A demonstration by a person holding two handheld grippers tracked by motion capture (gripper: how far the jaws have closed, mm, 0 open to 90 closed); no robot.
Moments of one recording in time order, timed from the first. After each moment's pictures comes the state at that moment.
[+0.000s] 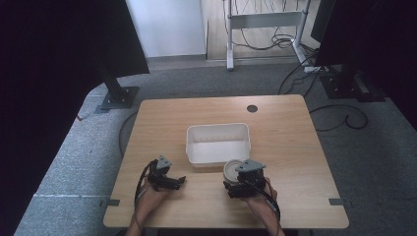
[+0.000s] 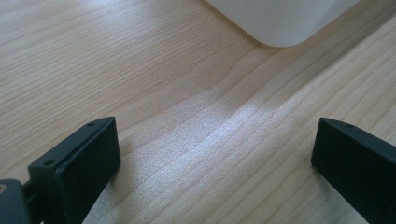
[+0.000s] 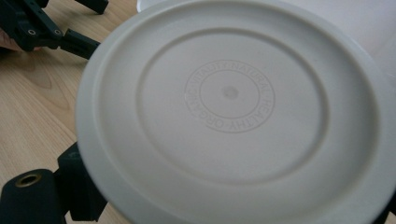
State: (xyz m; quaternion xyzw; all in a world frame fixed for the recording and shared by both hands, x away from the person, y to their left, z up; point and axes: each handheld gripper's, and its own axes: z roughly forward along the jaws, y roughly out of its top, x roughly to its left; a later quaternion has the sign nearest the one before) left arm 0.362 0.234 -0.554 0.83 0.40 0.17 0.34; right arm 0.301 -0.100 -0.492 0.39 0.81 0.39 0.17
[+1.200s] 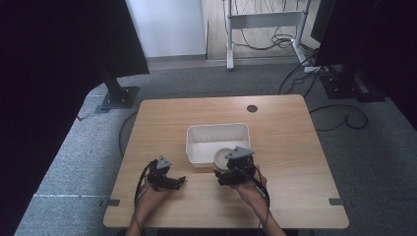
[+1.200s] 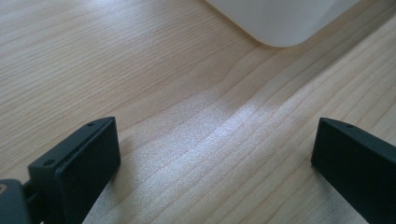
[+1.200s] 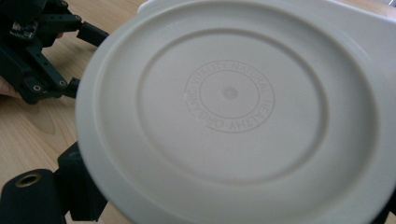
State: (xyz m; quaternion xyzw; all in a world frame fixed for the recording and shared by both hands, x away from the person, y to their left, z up) left arm 0.362 0.234 -0.554 0.83 0.40 0.17 0.34; right arm 0.331 -0.074 -0.470 0.38 0.81 0.40 0.18
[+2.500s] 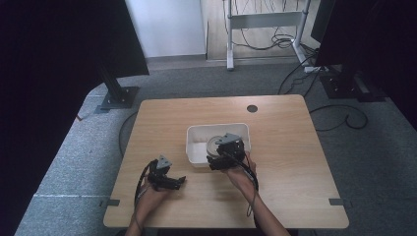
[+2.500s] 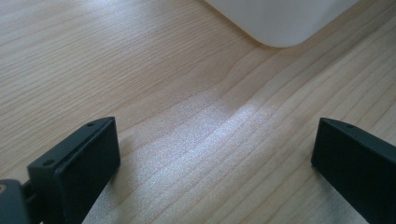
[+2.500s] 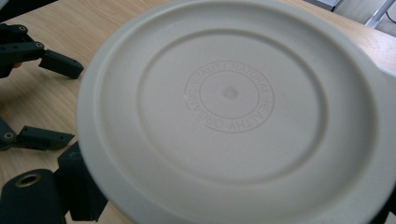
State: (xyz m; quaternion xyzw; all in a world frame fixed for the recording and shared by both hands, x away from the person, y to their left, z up) left arm 0.363 0.233 -0.554 0.83 0.40 0.17 0.34; right arm 0.379 -0.047 -0.468 0.38 0.81 0.39 0.20
